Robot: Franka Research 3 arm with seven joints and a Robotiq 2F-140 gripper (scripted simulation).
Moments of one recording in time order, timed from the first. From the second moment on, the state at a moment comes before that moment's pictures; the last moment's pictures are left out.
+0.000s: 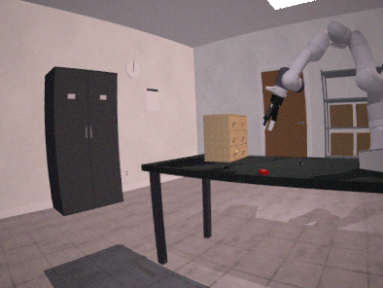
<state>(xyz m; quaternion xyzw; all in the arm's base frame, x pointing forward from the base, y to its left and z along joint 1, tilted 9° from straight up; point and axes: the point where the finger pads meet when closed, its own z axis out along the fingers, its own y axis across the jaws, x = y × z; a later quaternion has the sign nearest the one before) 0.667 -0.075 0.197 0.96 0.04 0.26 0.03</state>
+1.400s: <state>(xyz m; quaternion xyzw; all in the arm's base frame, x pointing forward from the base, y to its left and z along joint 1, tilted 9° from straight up) 0.752 -0.079 0.167 0.80 0.05 0.59 0.01</state>
